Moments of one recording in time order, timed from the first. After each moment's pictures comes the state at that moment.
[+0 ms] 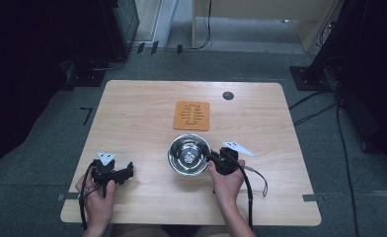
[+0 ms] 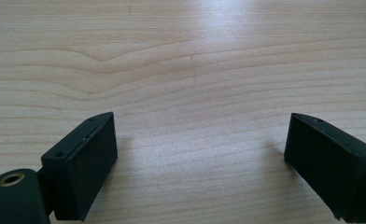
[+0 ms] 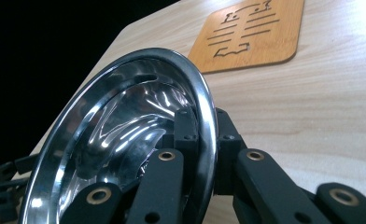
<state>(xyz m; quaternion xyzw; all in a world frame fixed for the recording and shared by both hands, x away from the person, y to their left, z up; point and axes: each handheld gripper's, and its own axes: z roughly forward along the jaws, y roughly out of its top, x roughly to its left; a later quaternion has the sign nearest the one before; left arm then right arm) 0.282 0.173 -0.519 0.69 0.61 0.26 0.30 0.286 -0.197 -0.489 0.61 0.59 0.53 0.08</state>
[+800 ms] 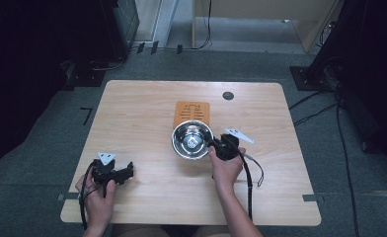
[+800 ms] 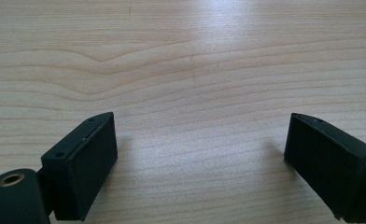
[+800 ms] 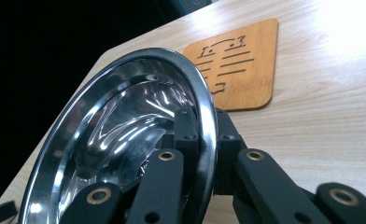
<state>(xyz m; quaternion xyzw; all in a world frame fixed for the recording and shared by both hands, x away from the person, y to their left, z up) 0.282 0.173 -0.519 0.69 0.60 0.26 0.30 0.325 -0.201 -0.482 0.63 0.56 0.53 0.11</state>
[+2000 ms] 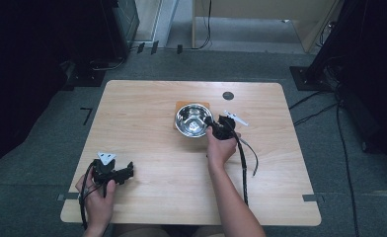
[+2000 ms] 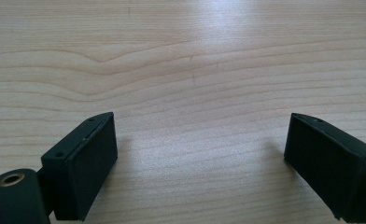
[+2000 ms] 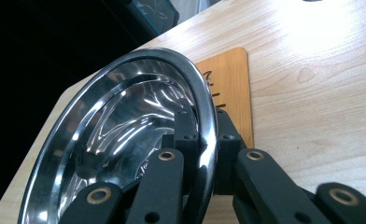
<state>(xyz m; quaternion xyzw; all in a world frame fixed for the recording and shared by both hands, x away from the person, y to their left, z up) 0.283 0.172 -0.519 0.69 0.60 0.26 0.30 0.398 -0.197 -0.495 0.69 0.50 0.51 0.12</state>
